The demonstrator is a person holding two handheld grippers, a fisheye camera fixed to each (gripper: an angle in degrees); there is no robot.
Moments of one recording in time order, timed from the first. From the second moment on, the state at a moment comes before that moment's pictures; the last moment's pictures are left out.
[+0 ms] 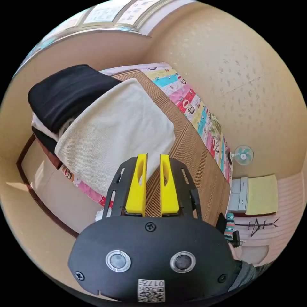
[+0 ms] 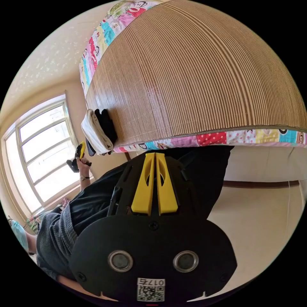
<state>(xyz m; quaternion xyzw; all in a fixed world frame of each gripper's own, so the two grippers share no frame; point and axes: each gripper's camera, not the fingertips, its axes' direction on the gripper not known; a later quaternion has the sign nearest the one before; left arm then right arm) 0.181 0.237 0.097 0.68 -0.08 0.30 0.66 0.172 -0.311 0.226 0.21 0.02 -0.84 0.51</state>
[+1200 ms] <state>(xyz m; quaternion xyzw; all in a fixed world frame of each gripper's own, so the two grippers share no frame) 0.368 0.078 0.443 0.59 -0.15 0.39 0.69 0.277 -0.300 -0.217 0.26 -0.30 -0.84 0.38</state>
